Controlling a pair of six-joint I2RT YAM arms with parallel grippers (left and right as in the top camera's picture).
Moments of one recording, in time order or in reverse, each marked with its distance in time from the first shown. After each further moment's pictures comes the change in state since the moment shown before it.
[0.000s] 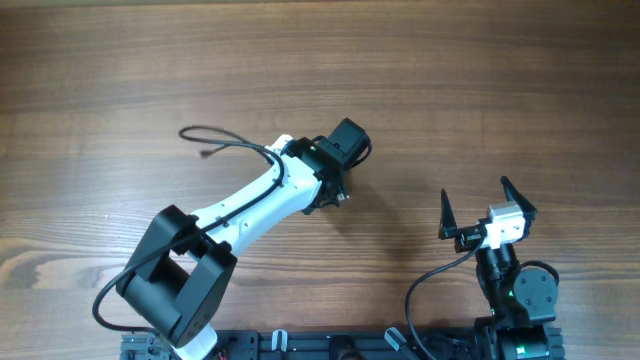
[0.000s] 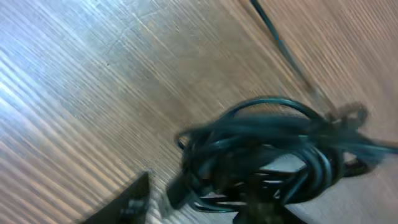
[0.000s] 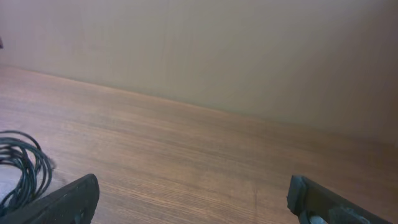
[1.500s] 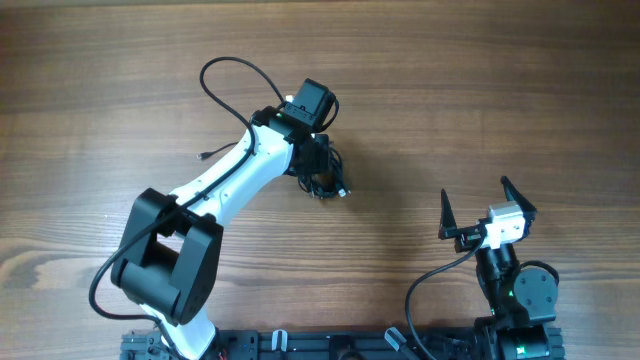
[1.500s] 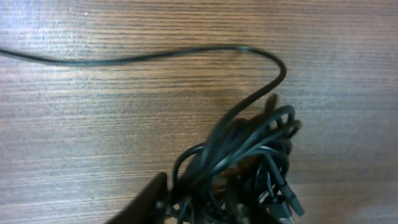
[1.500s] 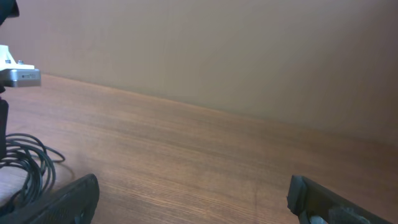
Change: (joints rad) left arm 0.188 0.051 0.090 0.054 0.244 0.943; right arm 0.000 0.000 0.000 0.000 0.000 0.000
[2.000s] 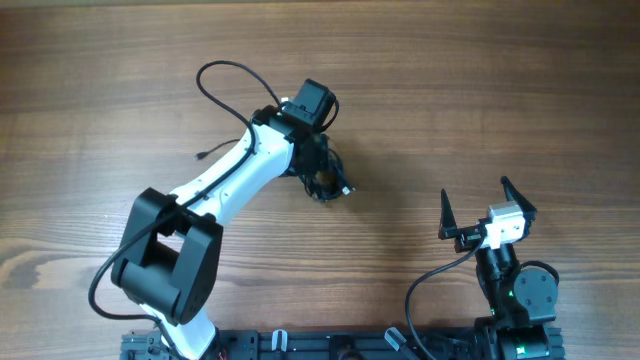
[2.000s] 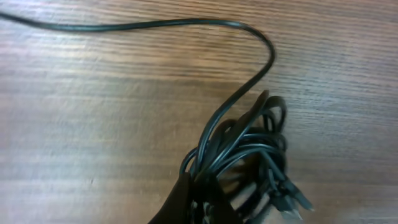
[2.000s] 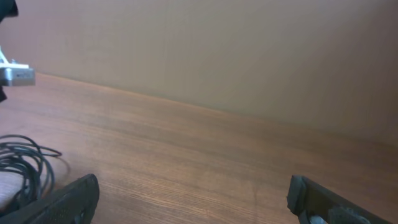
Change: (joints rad) left arm 0.000 -0.005 0.020 -0.053 0.000 -0.087; right arm 0.000 0.000 0.000 0.000 0.000 0.000
